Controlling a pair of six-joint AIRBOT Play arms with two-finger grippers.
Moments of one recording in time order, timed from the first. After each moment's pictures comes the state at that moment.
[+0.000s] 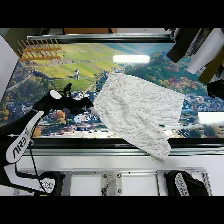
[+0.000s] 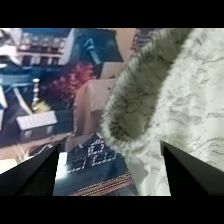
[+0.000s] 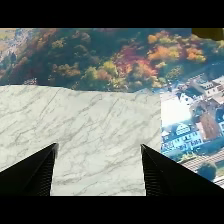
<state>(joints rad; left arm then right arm) -0.10 -1.61 1.07 0.84 -0.88 -1.49 -0.45 -0.74 1.04 -1.17 0.95 1.46</state>
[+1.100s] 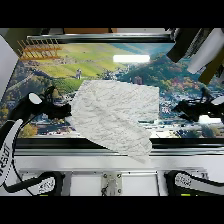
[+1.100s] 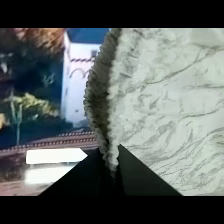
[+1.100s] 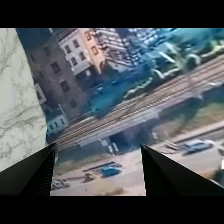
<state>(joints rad) 0.11 -1.34 0.90 1.14 -1.04 -1.47 -0.41 -1.41 0.97 -1.06 1.02 1.47</state>
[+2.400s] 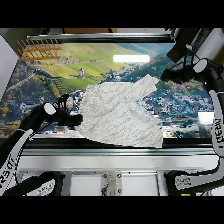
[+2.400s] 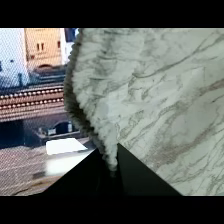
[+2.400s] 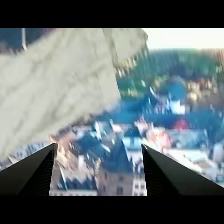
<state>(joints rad) -0.10 -1.28 0.78 1.15 -0.96 -1.50 -0.13 -1.61 1.52 -1.26 1.02 1.41</state>
